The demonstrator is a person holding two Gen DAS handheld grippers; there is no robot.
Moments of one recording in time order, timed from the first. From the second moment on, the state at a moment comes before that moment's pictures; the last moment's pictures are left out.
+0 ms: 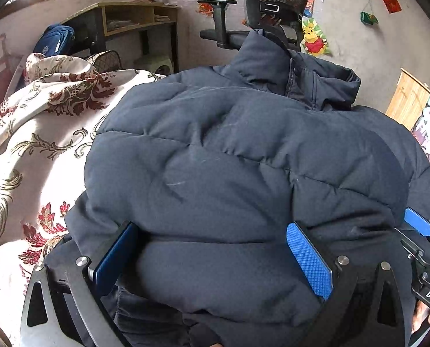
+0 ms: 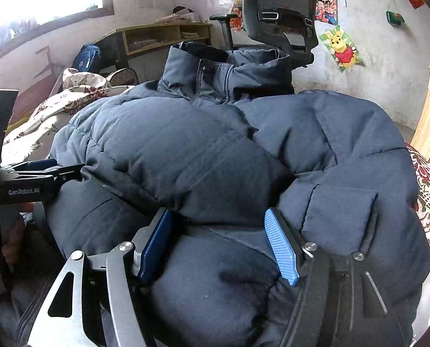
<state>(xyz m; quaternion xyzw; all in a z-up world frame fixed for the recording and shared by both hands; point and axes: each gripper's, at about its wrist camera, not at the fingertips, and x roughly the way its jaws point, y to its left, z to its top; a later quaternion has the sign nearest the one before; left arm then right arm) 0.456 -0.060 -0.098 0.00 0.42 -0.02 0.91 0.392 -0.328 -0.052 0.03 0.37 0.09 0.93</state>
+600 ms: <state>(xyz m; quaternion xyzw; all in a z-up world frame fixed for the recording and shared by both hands) 0.409 -0.037 -0.028 -0.09 0.44 -0.01 0.90 0.339 -0.365 0.014 0.11 0.36 0.05 0.93</state>
